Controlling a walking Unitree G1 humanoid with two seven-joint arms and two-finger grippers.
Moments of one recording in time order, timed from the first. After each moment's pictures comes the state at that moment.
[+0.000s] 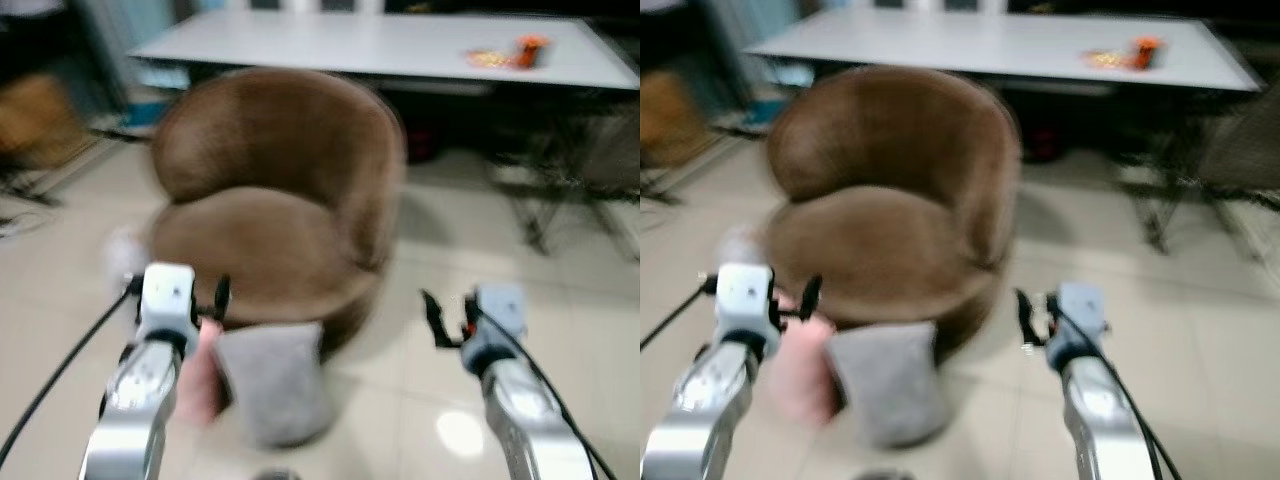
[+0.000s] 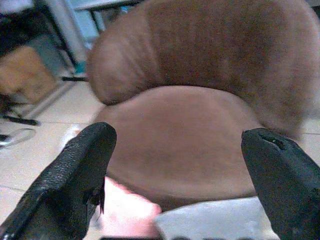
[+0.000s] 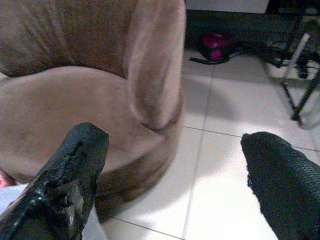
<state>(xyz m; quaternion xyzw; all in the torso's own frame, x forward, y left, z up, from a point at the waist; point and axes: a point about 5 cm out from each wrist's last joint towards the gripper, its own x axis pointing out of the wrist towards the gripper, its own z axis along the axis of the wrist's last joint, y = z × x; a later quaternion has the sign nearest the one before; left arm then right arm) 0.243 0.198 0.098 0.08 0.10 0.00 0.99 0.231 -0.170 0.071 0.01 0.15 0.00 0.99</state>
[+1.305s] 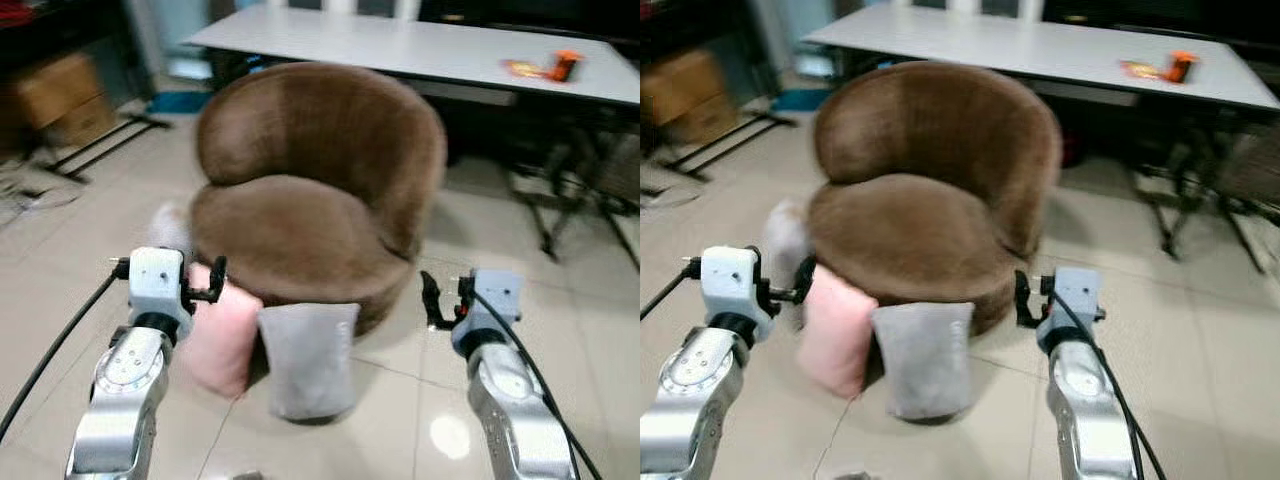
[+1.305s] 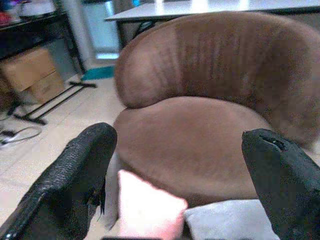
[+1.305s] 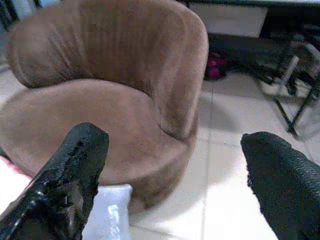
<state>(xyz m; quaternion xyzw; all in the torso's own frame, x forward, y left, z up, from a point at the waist) 0.248 0.205 0.110 0.06 0.07 0.00 1.00 0.251 -0.160 0.086 0.01 0.12 -0.04 0.99</state>
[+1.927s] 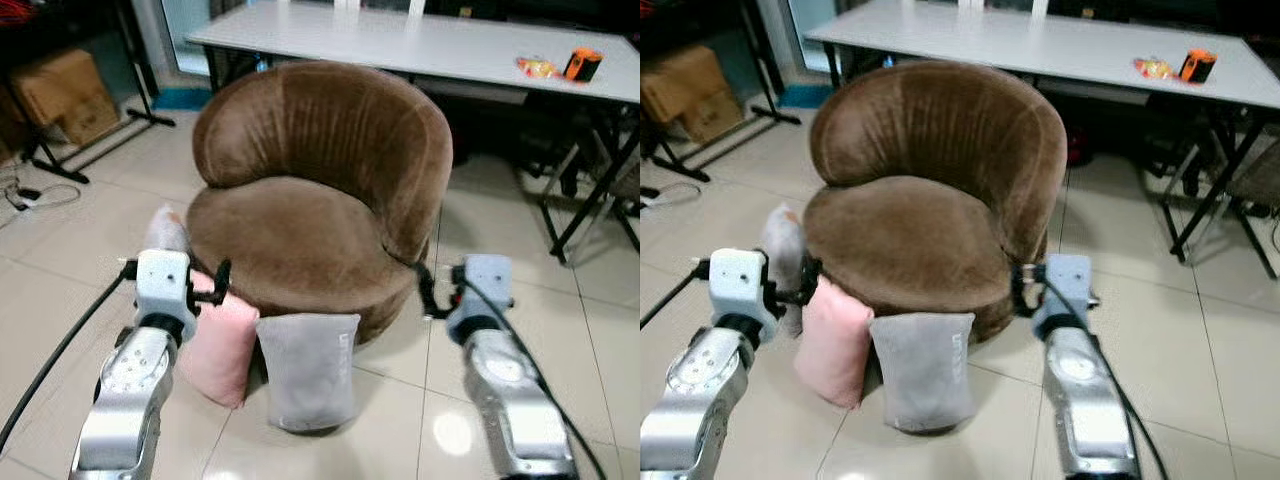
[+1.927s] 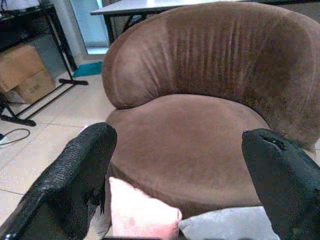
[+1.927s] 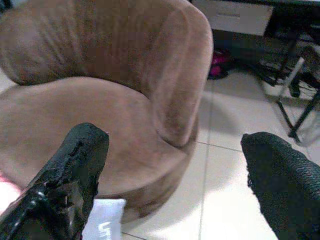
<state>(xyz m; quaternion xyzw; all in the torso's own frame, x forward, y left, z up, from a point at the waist) 0.253 0.196 0.113 0.07 0.07 -0.02 0.99 0.260 -0.163 0.090 -0.01 0.12 -0.04 0.99</state>
